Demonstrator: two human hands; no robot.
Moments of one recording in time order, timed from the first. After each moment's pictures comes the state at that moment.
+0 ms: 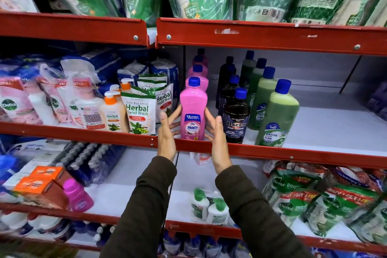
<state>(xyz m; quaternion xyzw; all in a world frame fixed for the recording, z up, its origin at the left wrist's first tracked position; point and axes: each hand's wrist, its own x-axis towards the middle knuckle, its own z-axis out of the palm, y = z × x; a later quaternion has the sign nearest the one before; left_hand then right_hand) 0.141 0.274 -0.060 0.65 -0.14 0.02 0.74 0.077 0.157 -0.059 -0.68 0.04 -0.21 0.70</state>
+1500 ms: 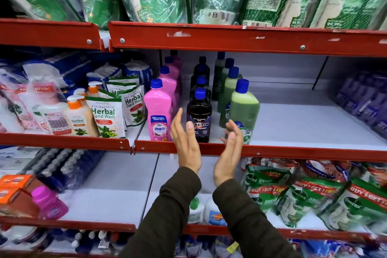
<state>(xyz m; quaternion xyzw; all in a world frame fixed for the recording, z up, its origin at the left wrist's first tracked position) 0.065 0.145 -0.070 0.66 -0.15 0.16 0.72 0.022 0.082 -0.085 -0.57 0.13 -0.51 0.63</state>
